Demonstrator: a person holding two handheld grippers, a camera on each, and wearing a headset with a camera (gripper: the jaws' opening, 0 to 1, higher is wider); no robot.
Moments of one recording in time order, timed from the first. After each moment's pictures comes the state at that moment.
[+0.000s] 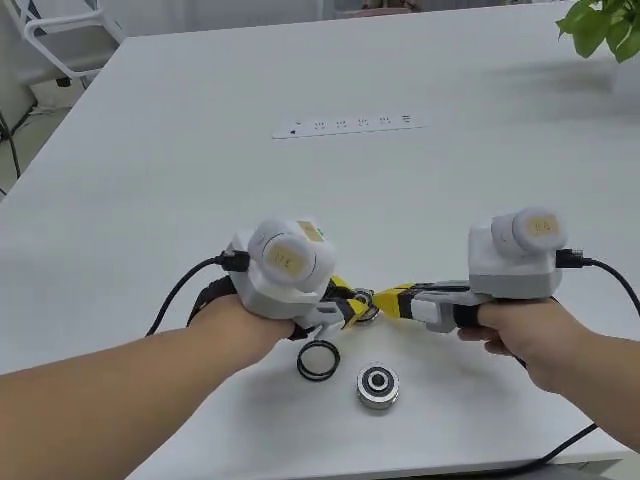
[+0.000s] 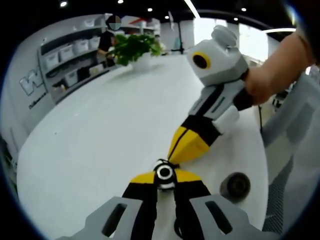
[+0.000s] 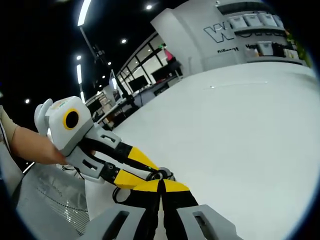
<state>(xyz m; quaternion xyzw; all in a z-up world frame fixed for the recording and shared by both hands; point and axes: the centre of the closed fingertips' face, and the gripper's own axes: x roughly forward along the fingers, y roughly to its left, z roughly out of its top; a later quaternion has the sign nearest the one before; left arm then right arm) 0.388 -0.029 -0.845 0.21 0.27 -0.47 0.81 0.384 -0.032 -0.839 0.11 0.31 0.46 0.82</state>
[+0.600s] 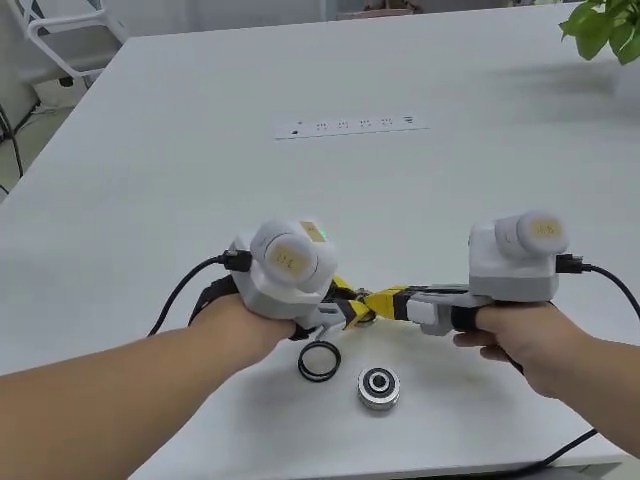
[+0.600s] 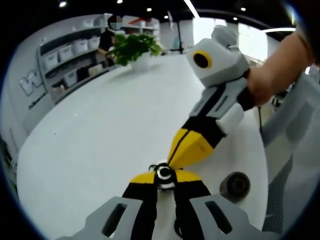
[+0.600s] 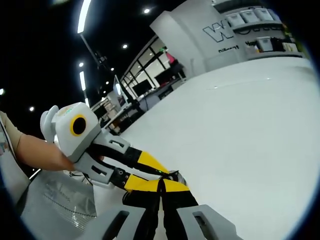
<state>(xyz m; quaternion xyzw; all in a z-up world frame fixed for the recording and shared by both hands) 0.387 -0.030 -0.844 0.21 0.27 -0.47 0.81 0.376 -0.023 -0.828 0.15 0.31 0.47 0.81</state>
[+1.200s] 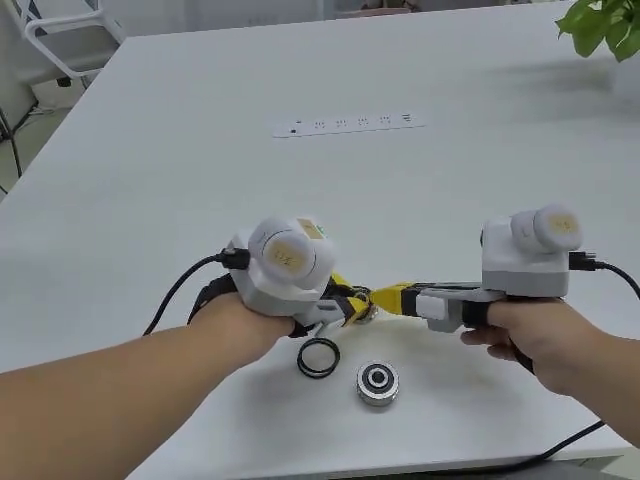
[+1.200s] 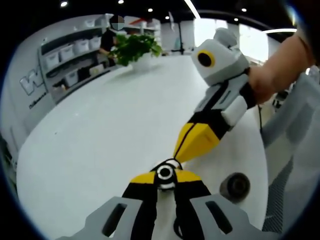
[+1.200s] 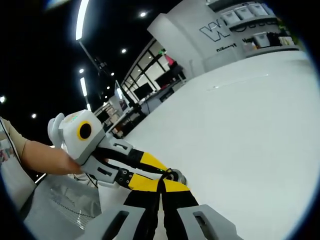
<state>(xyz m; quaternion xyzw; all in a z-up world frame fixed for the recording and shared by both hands) 0.388 -0.029 -0.844 0.21 0.27 -0.47 0.81 0.375 -0.030 -0.824 0.17 0.31 0.47 0.81</state>
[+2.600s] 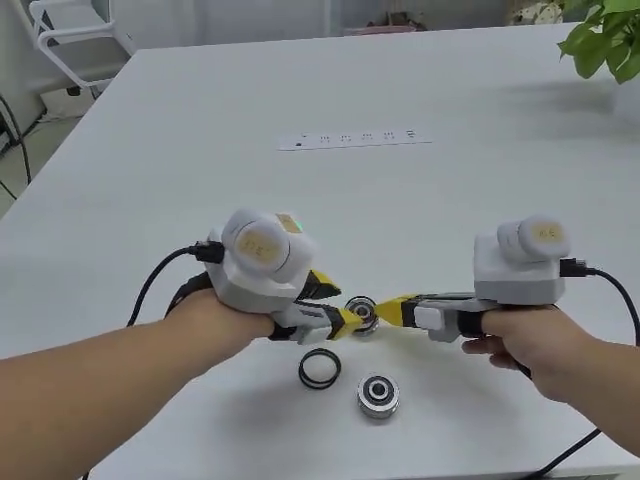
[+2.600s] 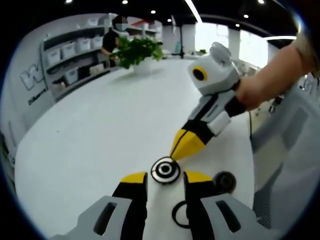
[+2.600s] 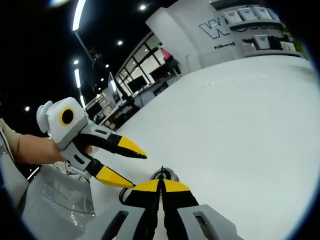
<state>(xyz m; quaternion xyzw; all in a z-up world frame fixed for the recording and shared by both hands) 0.377 -0.011 -0.816 0.18 0.28 -0.48 0.81 0.379 -0.033 -0.829 0.13 0.33 0.46 0.82</state>
